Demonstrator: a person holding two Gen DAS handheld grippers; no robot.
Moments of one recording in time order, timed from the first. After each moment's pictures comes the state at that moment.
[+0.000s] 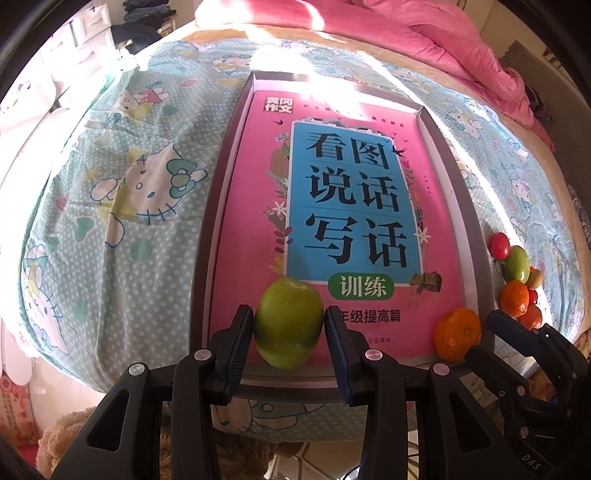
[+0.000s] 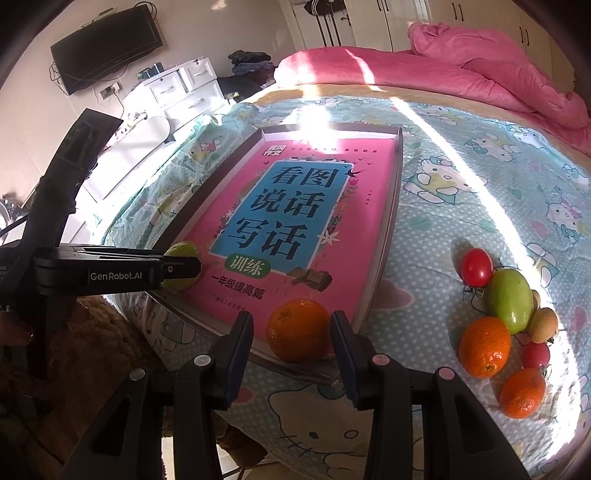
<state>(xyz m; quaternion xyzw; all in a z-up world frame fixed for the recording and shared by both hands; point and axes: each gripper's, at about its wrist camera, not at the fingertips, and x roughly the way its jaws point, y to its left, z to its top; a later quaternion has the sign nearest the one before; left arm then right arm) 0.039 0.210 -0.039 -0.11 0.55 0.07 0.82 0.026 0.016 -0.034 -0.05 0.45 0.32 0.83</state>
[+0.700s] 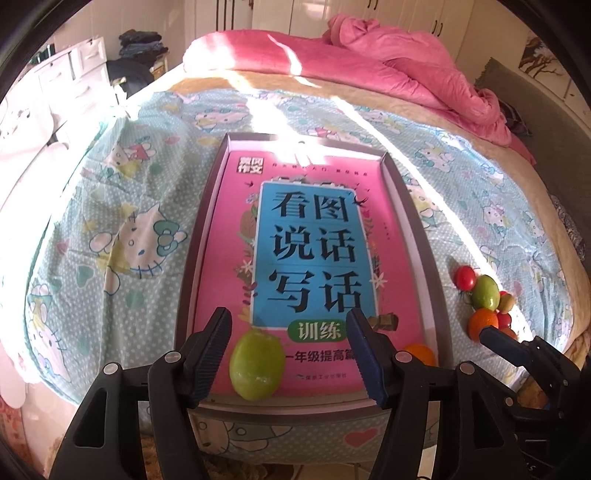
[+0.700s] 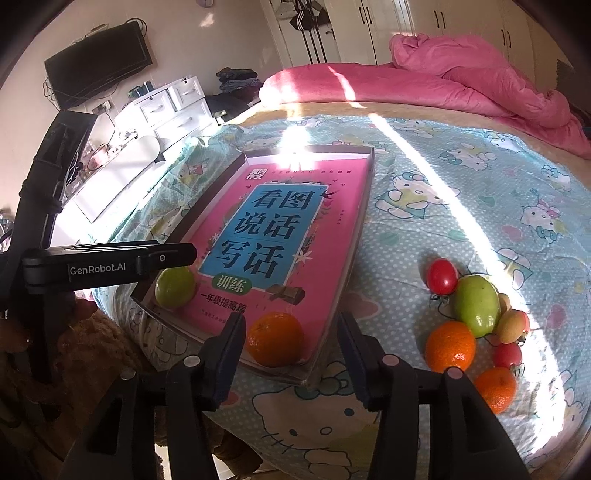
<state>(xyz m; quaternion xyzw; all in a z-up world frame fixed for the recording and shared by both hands) 0.039 0.189 0.001 -0.09 0.48 0.05 0.87 0.025 -0.009 -0.015 -0.04 0.42 0.30 0.86</state>
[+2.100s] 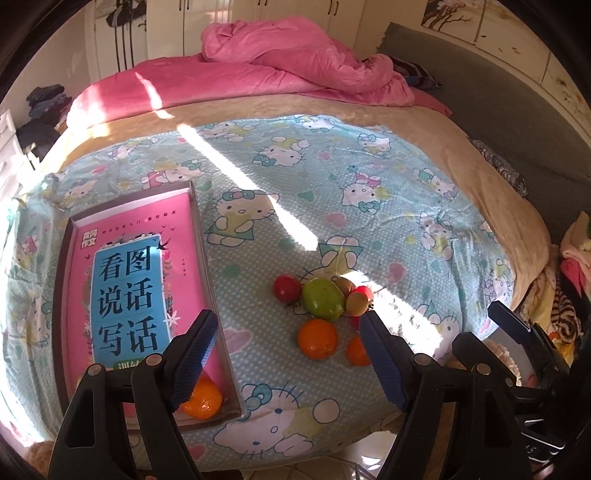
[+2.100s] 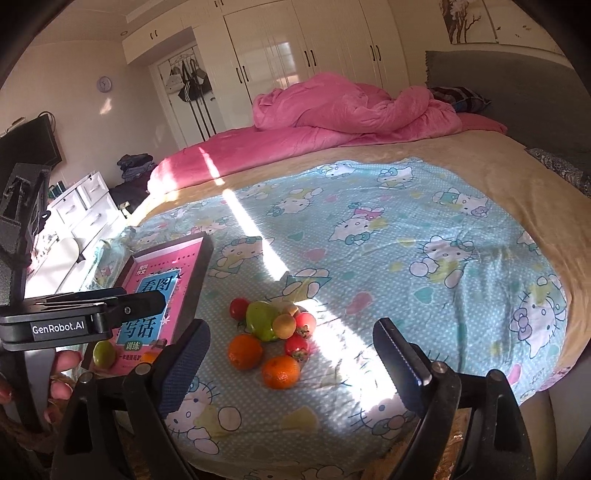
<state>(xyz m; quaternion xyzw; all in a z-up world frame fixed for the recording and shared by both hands) 0.066 0.008 0.055 -0.03 0.48 -0.10 0.87 -0.001 -0.183 0.043 0.07 0.35 0.10 0.93</state>
